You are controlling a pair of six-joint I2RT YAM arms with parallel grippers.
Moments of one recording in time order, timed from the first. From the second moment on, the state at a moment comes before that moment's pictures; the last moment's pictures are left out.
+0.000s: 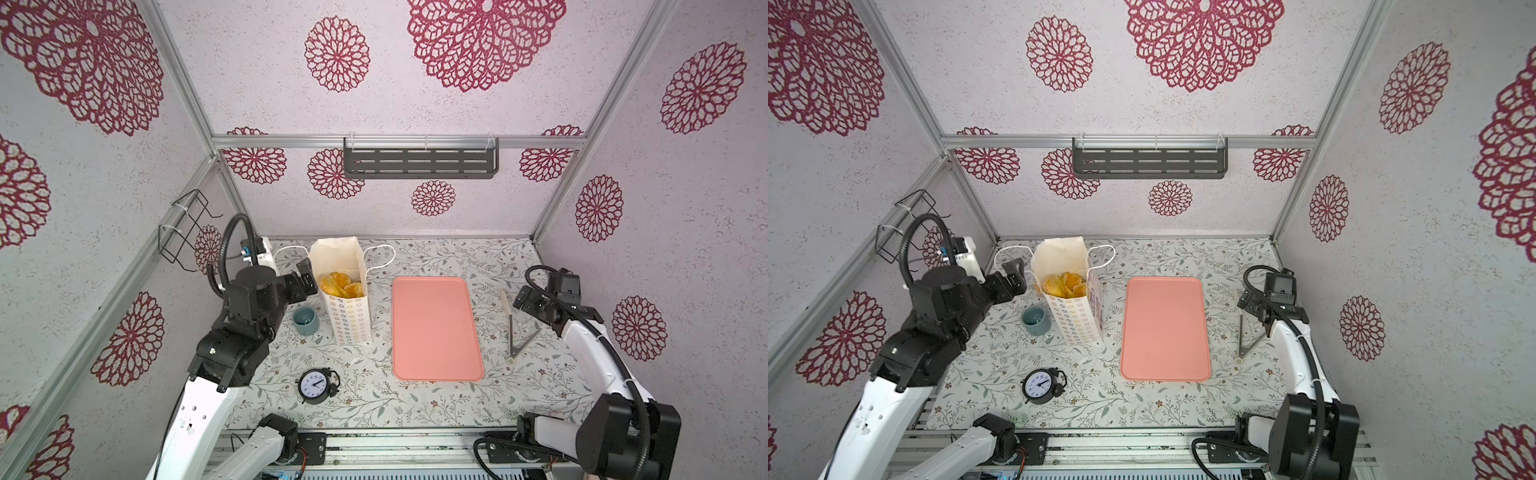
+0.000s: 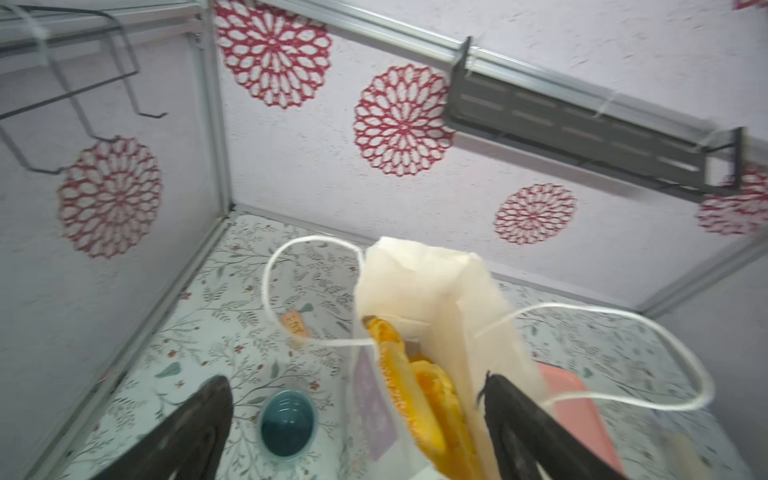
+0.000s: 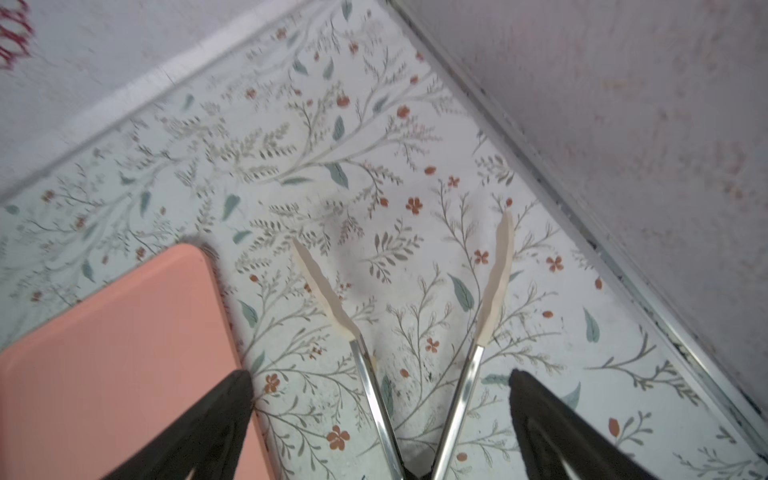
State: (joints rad) left arm -0.33 0.81 1.08 -0.60 -0.51 -0.36; right arm -0.14 1.15 0.91 -0.48 0.13 0.37
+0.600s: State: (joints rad) left arm 0.05 0.95 0.52 -0.08 -0.57 -0.36; right arm -0.09 1.26 0.62 0.07 0.34 0.30
